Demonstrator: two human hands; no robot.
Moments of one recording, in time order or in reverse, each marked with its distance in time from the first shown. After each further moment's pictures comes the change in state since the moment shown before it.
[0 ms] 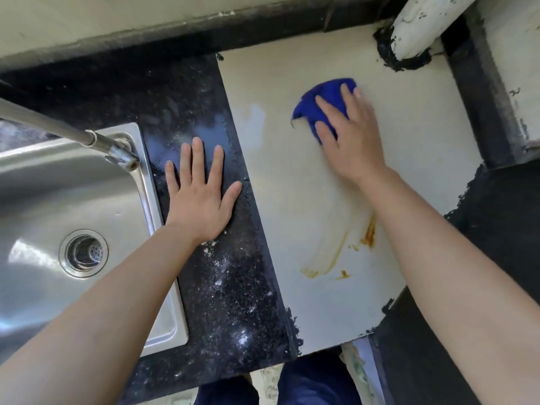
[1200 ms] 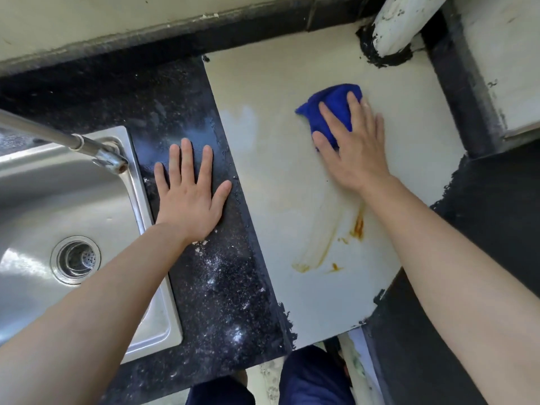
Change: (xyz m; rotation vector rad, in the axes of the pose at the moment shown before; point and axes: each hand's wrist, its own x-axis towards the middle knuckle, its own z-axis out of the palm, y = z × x) left_hand -0.001 -0.003 -0.004 0.026 -0.024 -0.010; right_hand -0.028 0.015 -0.006 -0.080 -0.111 0.136
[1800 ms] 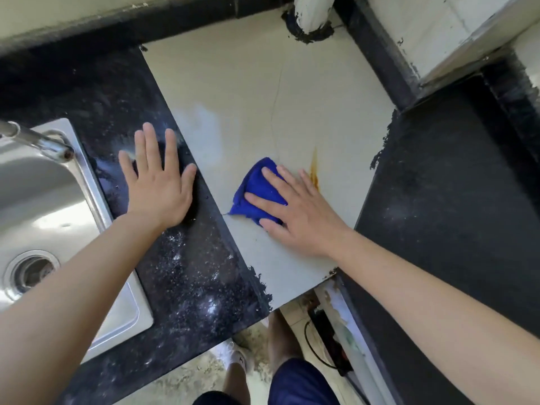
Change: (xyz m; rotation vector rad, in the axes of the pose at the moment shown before) left_hand -0.024 0.028 0.008 -0.052 0.179 0.107; right_hand -0.174 -0.012 0.031 -0.098 -0.169 -0.358
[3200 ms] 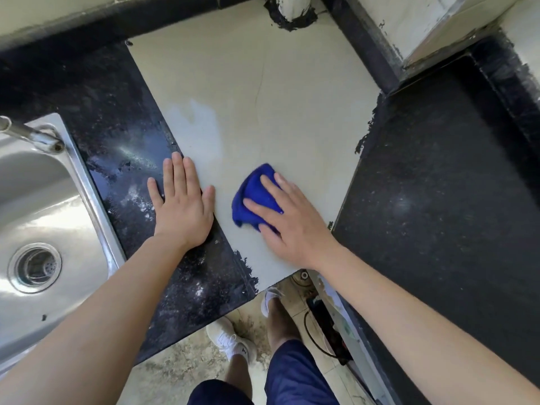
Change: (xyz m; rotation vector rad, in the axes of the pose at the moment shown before) left_hand -0.056 0.046 0.036 0.001 -0.122 -0.035; right_hand -0.041 -0.014 0.032 0.206 0.258 0.001
